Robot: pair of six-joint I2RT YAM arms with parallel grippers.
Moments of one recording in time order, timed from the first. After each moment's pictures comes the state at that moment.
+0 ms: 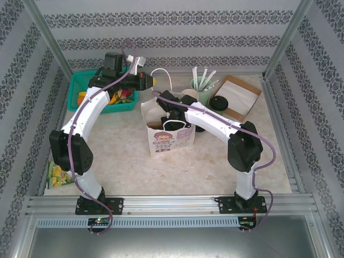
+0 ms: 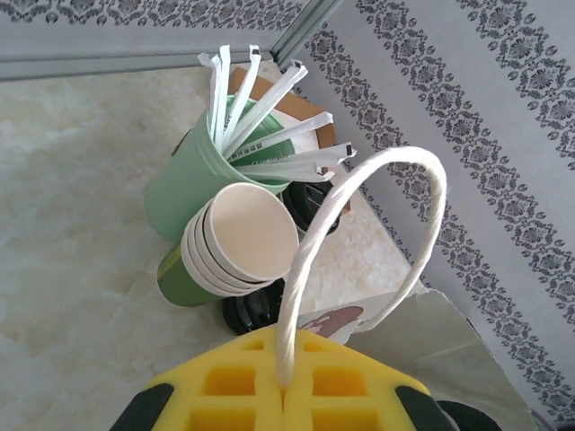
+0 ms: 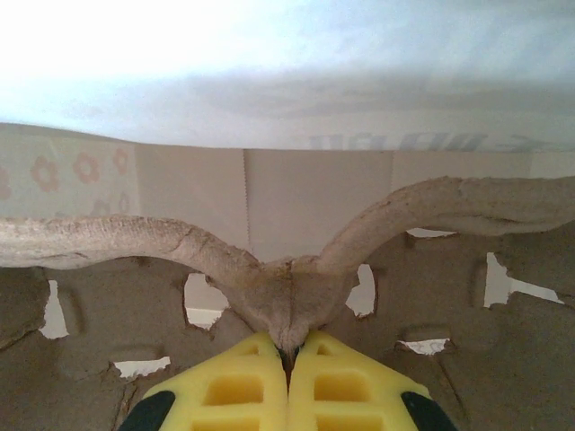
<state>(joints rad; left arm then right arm) -0.20 1.75 1.71 -0.56 0.77 -0.30 0.75 1.93 1.68 -1.03 -0.04 0.56</state>
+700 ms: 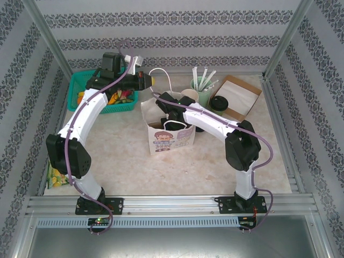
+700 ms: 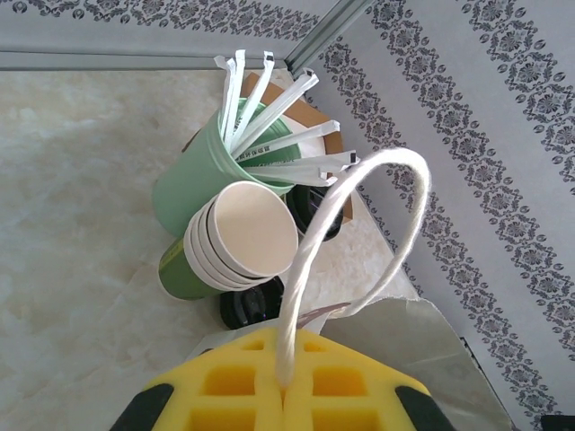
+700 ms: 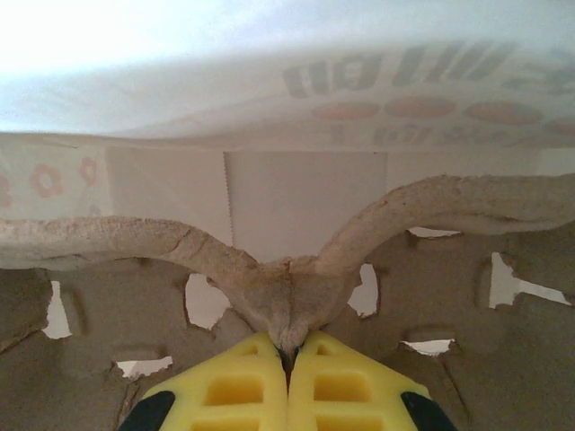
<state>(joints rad) -0.20 1.71 1.70 -0.57 0.74 -0.34 0.75 1.97 1.67 -1.01 -0.02 0.58</state>
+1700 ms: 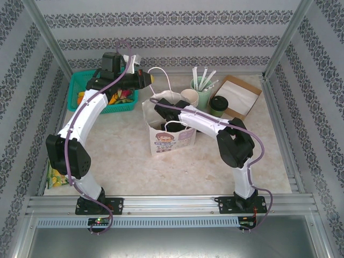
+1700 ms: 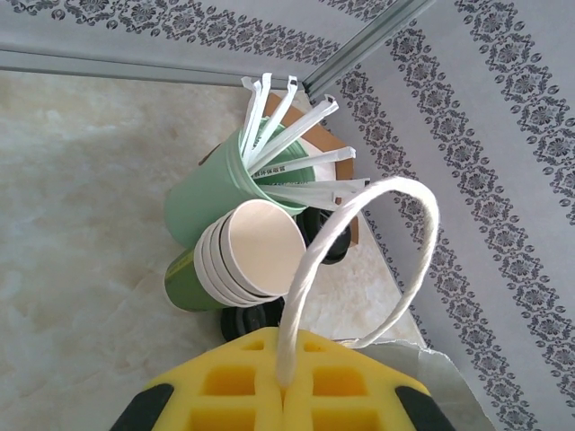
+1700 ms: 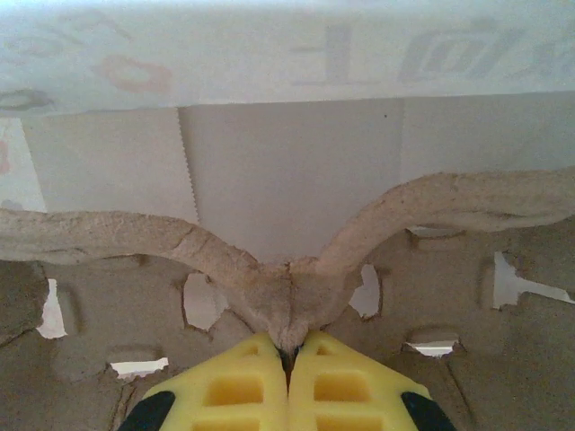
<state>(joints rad) -0.20 1.70 1.68 -0.52 0.68 -0.44 0.75 2.03 1.64 -1.01 -0.04 0.60</state>
